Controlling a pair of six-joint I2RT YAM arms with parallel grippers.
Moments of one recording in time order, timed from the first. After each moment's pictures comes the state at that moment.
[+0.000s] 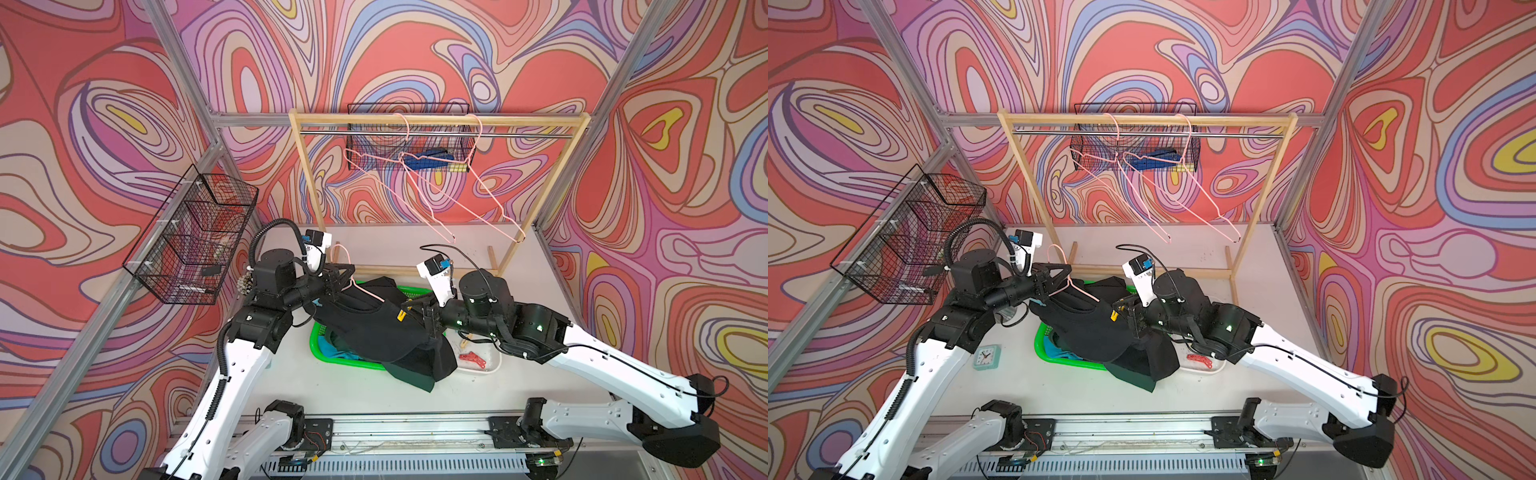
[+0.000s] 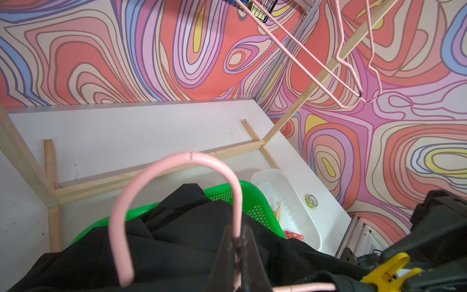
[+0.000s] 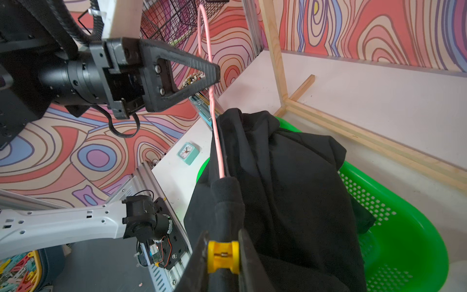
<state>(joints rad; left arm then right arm) -0.22 0.96 1.05 -0.44 0.55 -0.30 1.01 1.15 1.24 -0.52 -0.02 0.41</state>
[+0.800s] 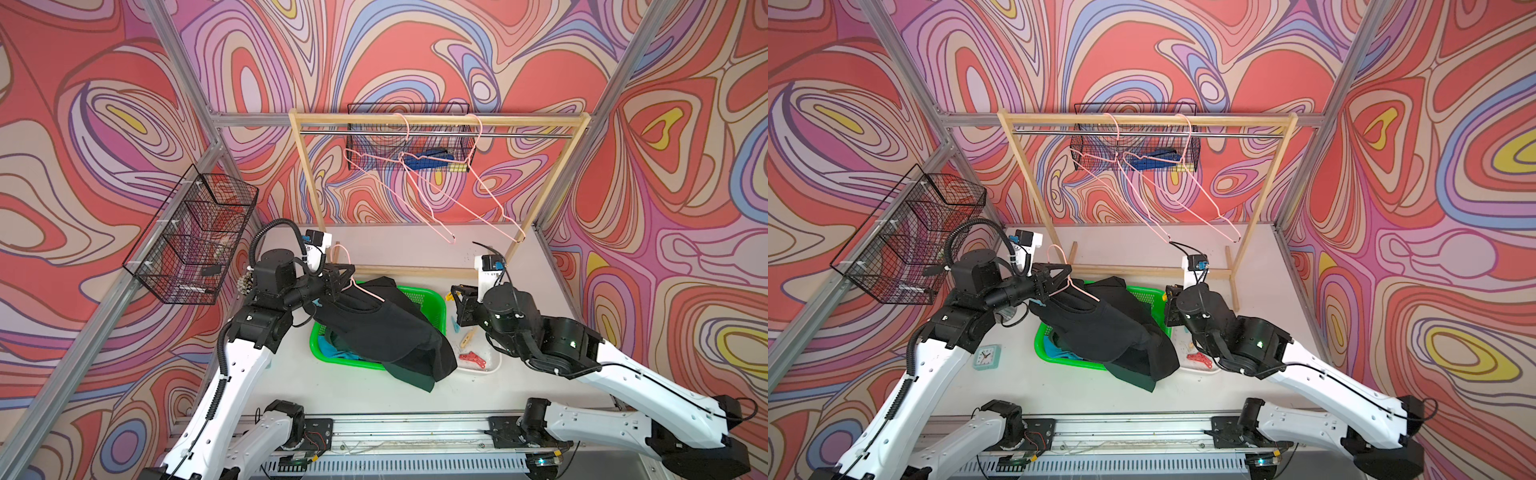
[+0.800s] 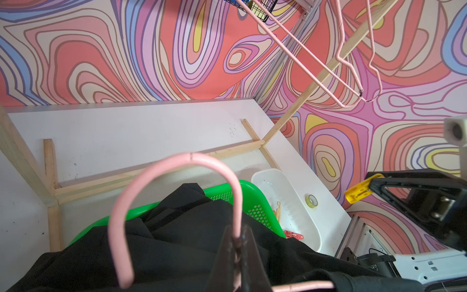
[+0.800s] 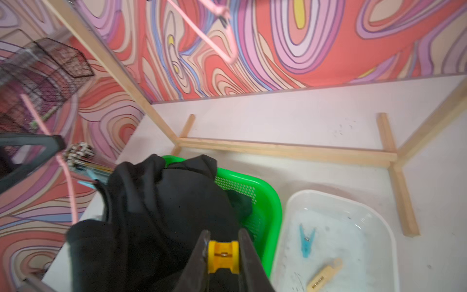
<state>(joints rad) -0.22 0.96 1.05 -0.44 0.55 -0.30 1.01 1.01 1.17 -0.74 0.59 0.63</state>
